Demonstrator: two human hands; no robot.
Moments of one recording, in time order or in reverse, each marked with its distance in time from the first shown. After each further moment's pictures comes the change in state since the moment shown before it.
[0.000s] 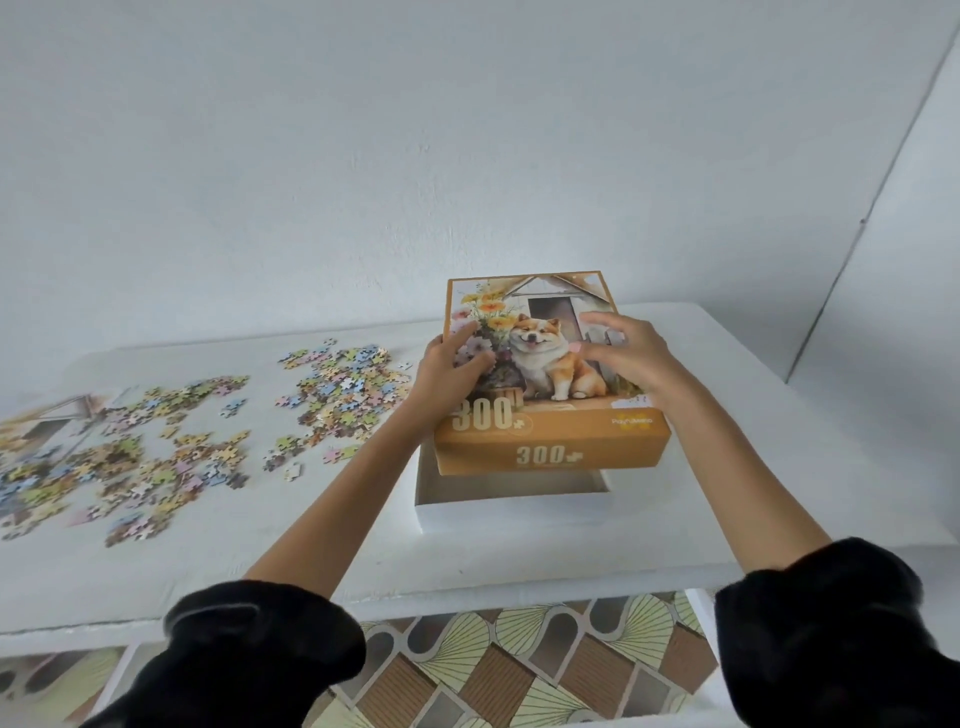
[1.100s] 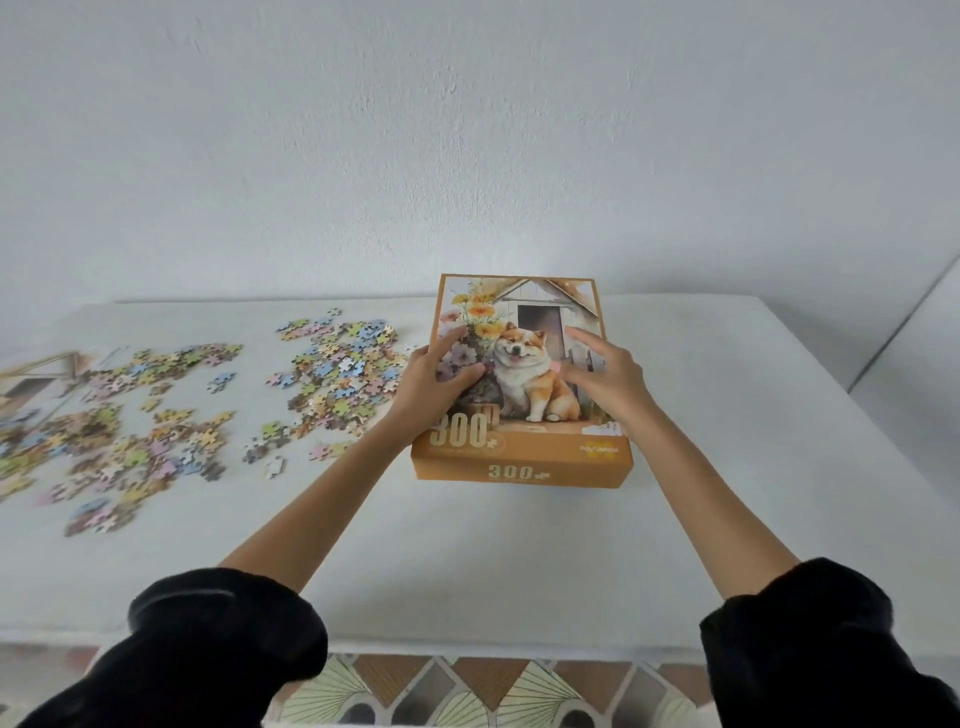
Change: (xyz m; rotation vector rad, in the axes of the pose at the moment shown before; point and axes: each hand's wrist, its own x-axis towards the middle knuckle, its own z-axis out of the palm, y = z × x) left_hand 0.052 -0.081 0.007 0.072 0.026 -0.053; right_hand 0.057 0.043 0.061 -0.003 -0.091 -0.019
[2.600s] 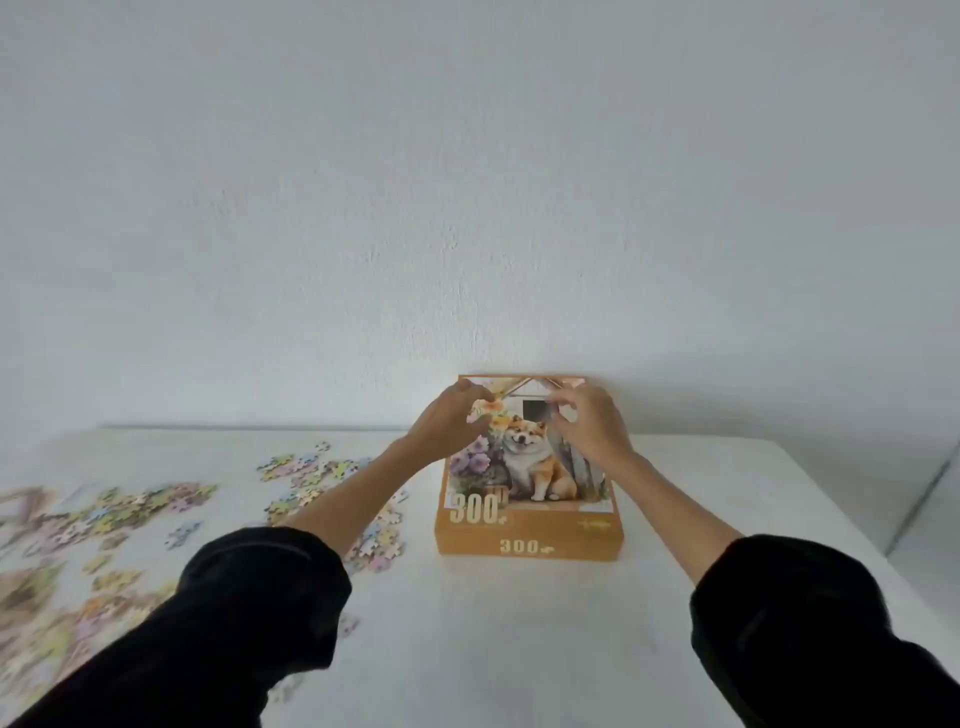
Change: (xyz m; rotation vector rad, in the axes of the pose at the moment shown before) left_hand 0.153 0.053 -0.018 0.466 -0.016 0.386; right_hand 0.170 -0.010 -0.006 -0.375 0.109 -0.346
